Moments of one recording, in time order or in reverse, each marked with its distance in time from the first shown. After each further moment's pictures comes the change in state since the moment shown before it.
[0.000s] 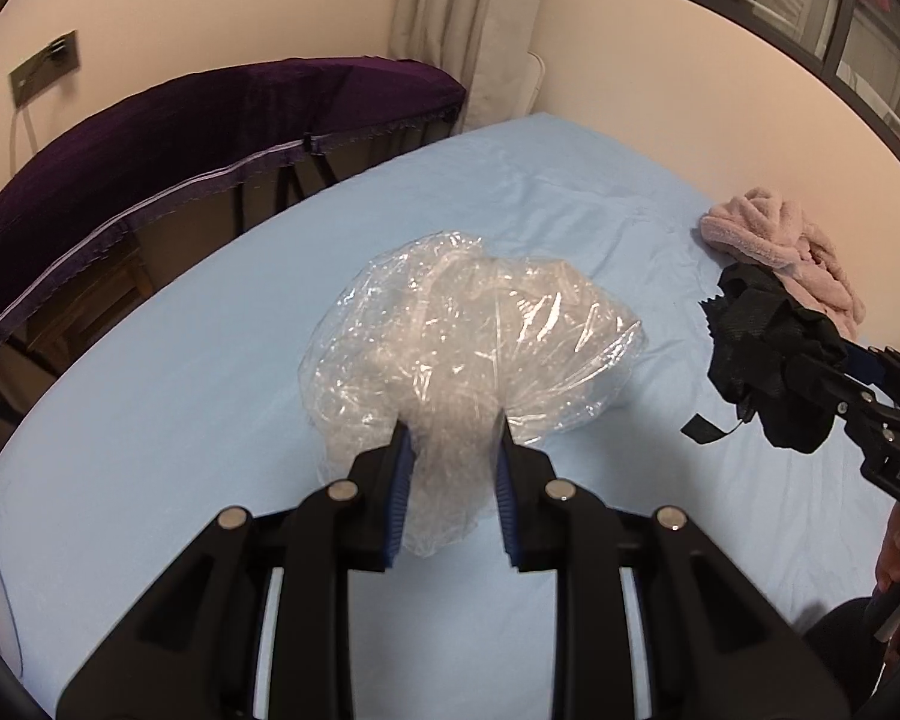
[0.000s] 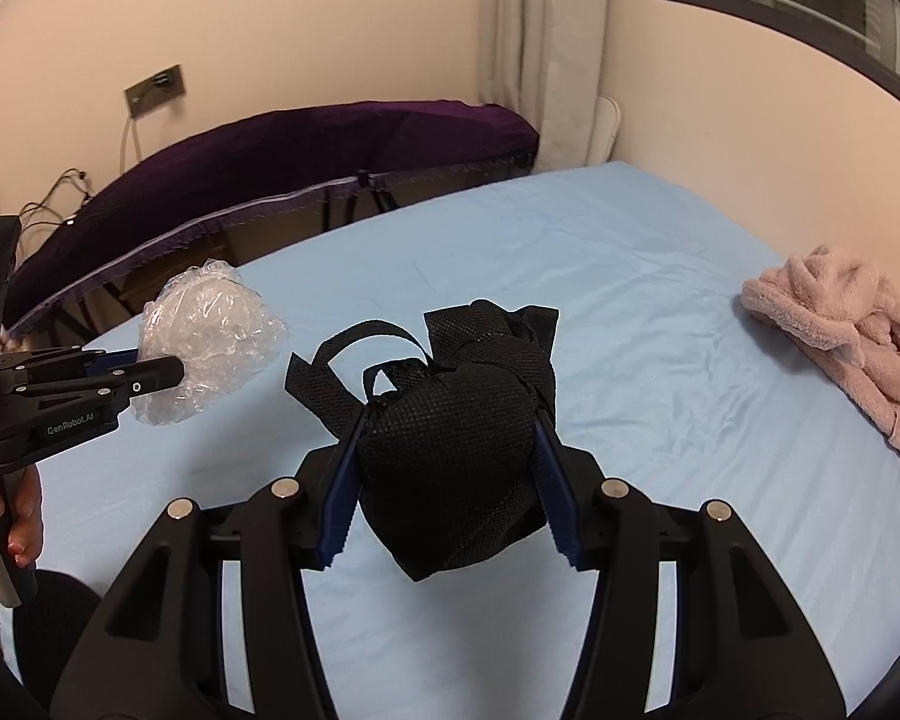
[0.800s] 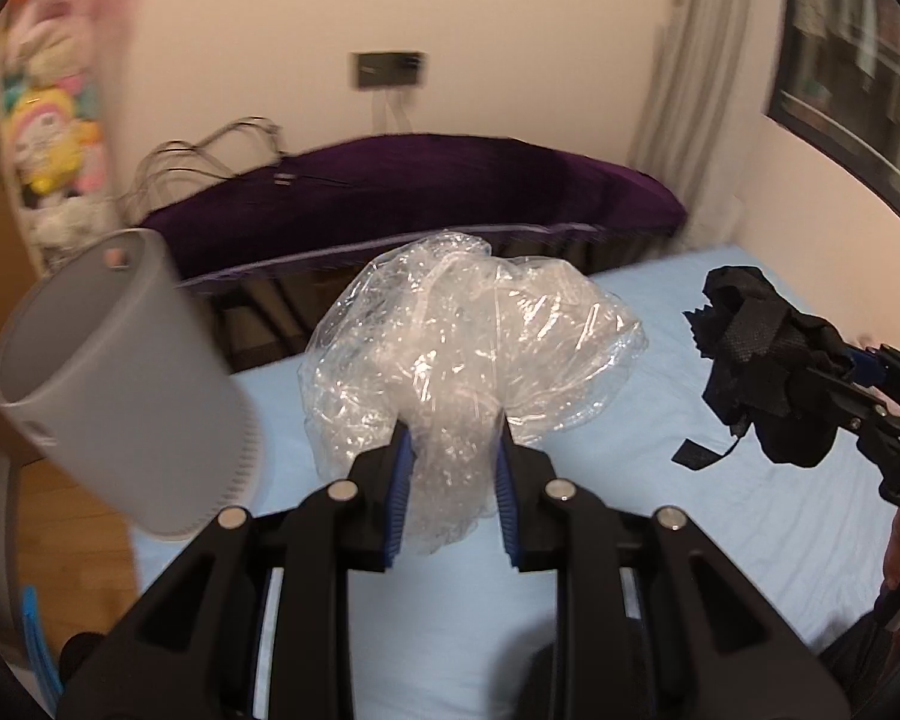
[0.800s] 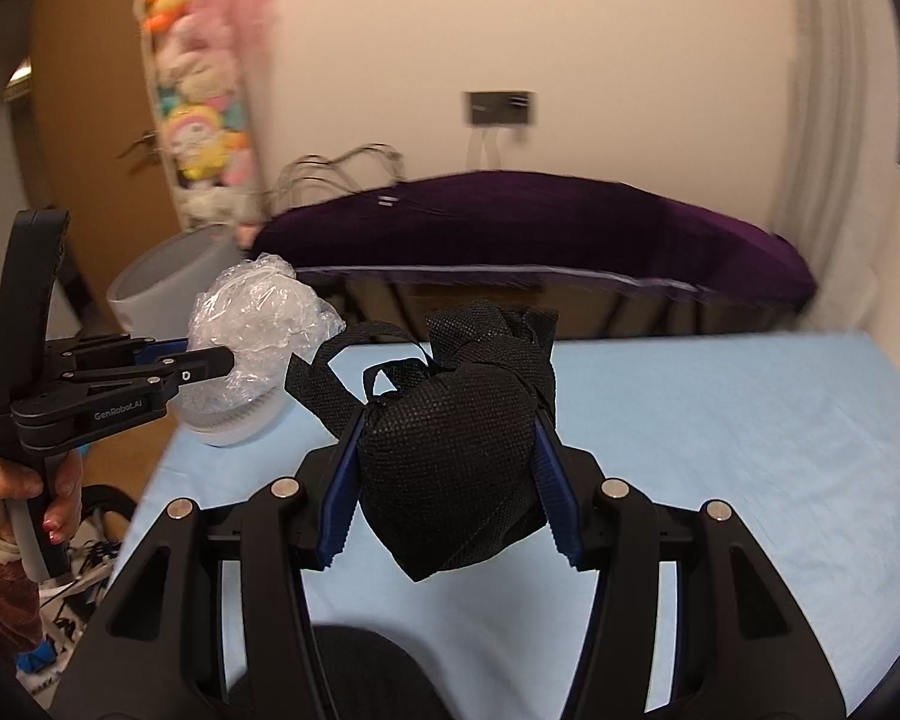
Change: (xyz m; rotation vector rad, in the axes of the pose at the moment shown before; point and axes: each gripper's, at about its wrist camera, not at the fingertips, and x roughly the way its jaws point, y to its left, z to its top) left arm -0.279 0.222 -0.108 -0.314 -0.186 0.368; right arm -0.106 0.327 0.035 -0.370 -0.098 0.485
